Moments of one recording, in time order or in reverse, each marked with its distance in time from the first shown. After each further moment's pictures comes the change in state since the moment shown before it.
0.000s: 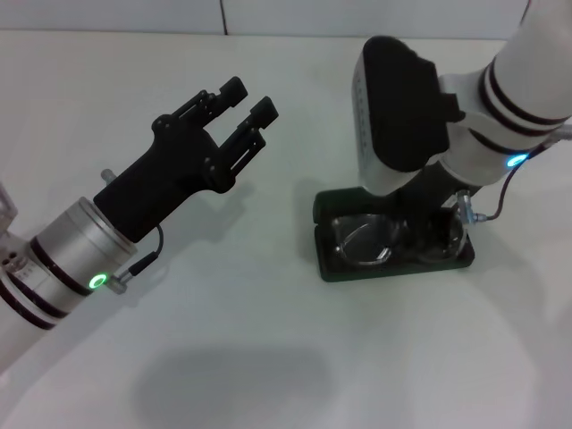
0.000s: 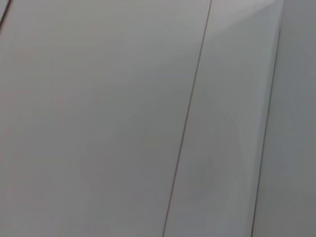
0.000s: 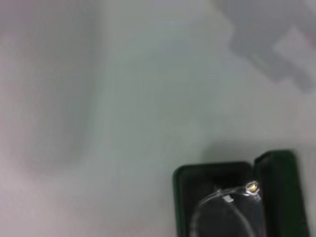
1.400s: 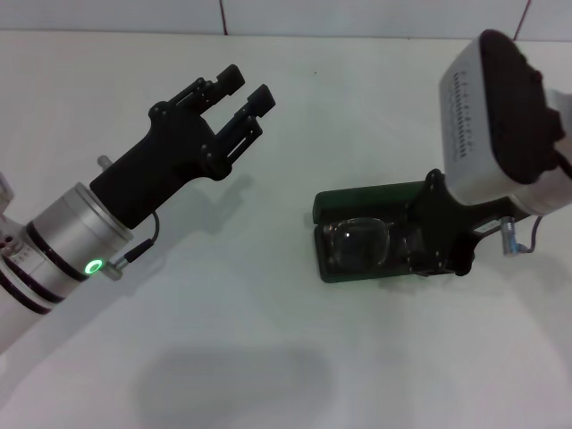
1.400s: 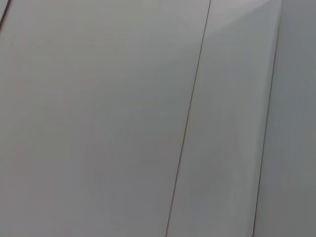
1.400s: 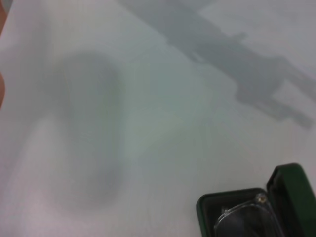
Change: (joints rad) left arm -0.032 0.016 -0.003 -0.014 -0.006 -0.001 -0.008; right arm -0.293 -0.004 0.147 -0.225 0.145 0.005 -0.158
